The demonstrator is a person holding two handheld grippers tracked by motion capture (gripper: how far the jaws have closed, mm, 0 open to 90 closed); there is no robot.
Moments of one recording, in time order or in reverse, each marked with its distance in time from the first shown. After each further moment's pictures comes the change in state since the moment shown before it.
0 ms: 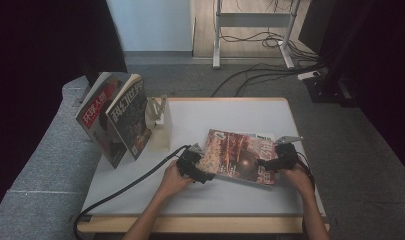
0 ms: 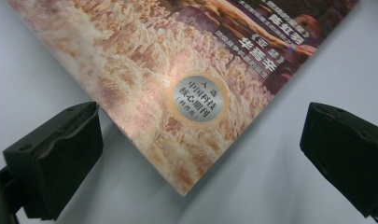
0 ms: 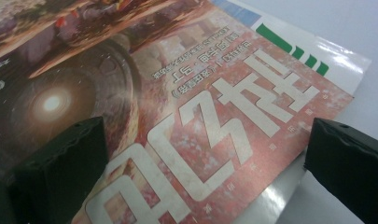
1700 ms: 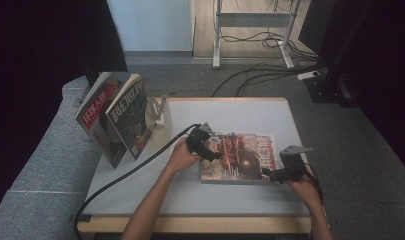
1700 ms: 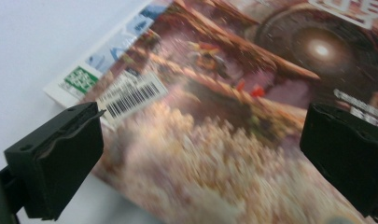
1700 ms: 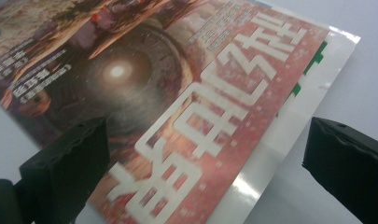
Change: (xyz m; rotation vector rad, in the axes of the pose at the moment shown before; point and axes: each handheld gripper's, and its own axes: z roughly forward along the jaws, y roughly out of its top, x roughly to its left) left arm 0.040 0.070 0.016 -0.016 0.048 0.112; right arm 0.022 -0.021 -0.037 -0.038 -0.003 0.003
